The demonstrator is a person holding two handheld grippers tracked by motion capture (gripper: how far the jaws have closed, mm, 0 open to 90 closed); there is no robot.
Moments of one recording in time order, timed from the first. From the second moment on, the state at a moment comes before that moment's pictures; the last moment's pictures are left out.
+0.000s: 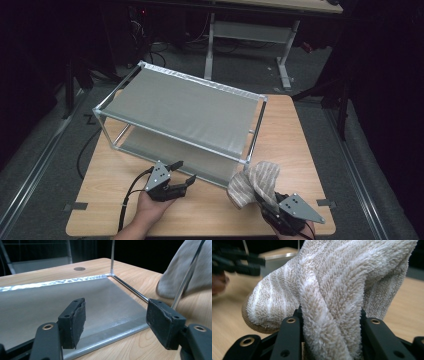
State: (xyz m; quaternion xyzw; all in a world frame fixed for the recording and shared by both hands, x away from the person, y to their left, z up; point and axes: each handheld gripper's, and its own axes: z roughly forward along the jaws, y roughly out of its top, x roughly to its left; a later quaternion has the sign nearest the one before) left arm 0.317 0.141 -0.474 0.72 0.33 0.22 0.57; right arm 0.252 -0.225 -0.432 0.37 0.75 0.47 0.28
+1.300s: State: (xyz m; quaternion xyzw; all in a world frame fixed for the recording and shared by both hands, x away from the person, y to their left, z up) left arm 0.313 0.141 -0.479 0.73 0.32 0.22 0.56; right arm 0.277 -0.219 -0.469 0.40 0.79 0.40 0.24
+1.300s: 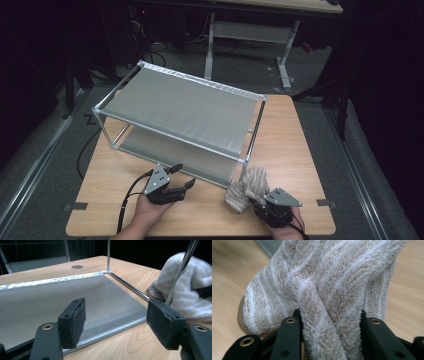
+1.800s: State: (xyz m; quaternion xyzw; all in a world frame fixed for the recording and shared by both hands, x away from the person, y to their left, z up) left arm 0.308 0.150 -0.481 0.73 0.33 0.22 0.56; right arm 0.263 -0.223 -0.417 0.37 0.71 0.52 0.30
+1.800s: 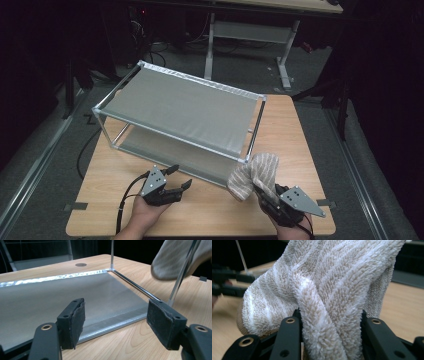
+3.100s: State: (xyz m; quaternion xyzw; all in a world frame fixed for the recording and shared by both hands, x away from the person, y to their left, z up) left arm 0.311 0.139 -0.478 0.74 0.31 0.22 0.56; right arm 0.290 -0.248 -0.475 0.46 0.76 0.35 0.30
